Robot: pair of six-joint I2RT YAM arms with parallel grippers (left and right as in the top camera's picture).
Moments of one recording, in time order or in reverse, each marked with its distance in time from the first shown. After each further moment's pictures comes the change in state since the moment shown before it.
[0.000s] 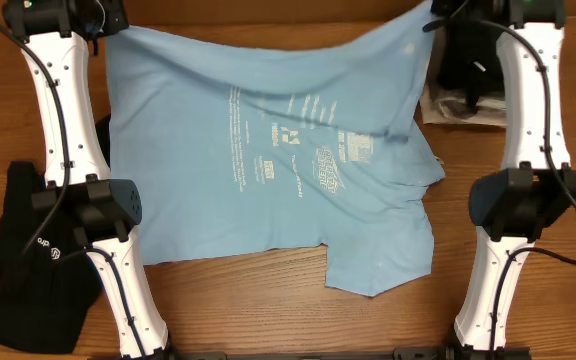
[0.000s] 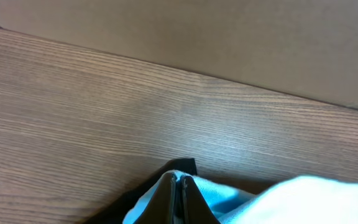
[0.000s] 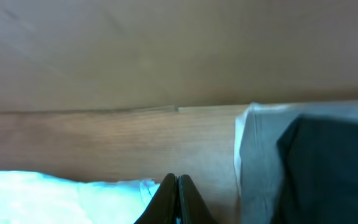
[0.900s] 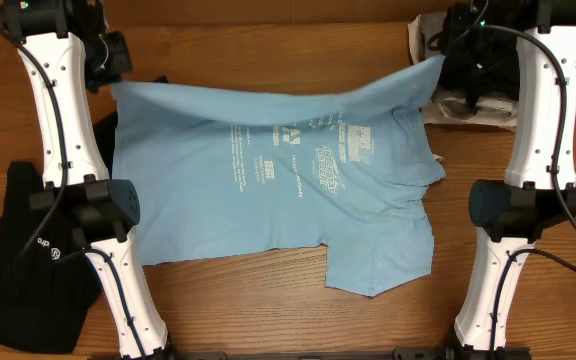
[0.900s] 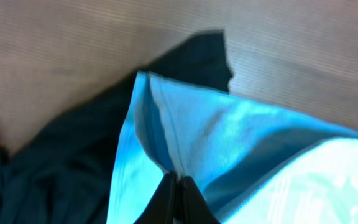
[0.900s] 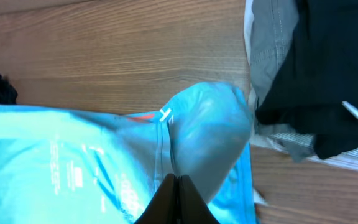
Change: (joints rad) left arm 0.014 0.000 0.000 -0.422 -0.014 0.000; right arm 0.000 -0.002 0.259 -0.663 -0.018 -0.061
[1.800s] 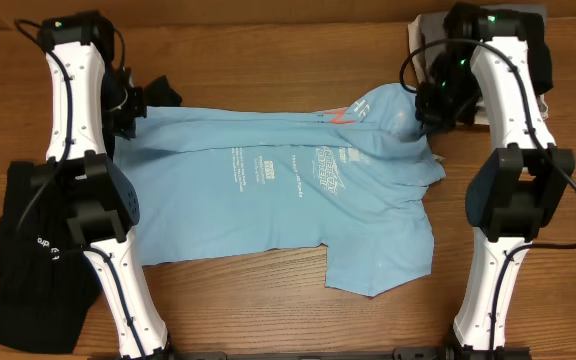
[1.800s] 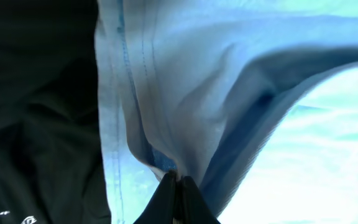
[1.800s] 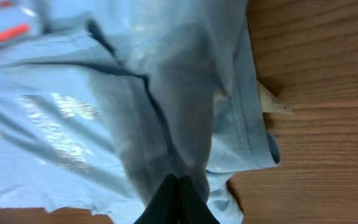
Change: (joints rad) left arm 0.000 -0.004 -0.422 0.003 -0.046 0.076; right arm 0.023 0.000 -0.613 0.018 0.101 0.113
